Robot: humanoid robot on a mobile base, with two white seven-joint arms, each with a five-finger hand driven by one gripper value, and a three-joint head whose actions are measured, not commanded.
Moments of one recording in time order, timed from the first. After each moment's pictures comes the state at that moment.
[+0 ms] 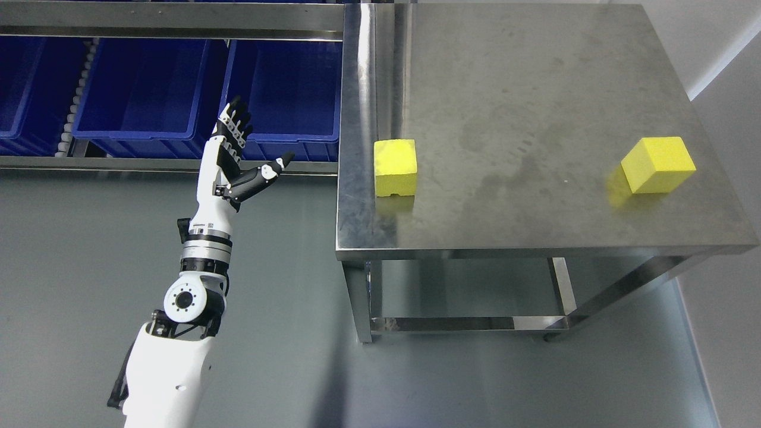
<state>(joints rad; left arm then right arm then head) -0.20 0.09 -0.14 -1.53 0.19 -0.15 0.08 0.00 0.00 -0.09 0.00 0.00 -0.10 -0.03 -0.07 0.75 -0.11</state>
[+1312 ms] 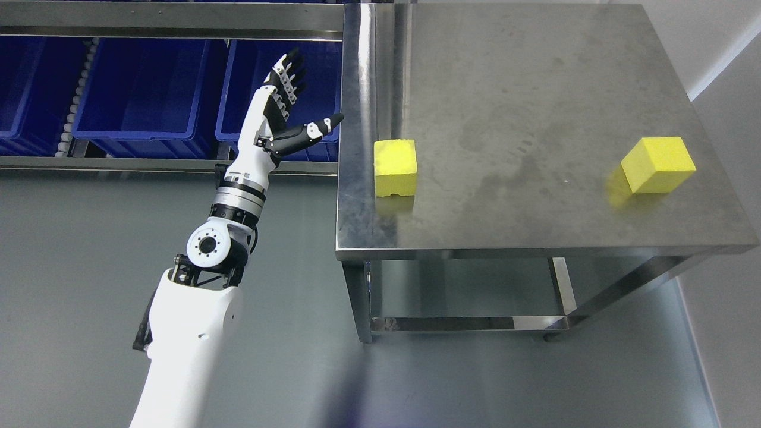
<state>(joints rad) -0.40 0.03 -0.20 -1.49 0.18 -0.02 -0.07 0.00 0.00 -0.09 0.00 0.00 -0.10 -0.03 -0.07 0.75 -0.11</state>
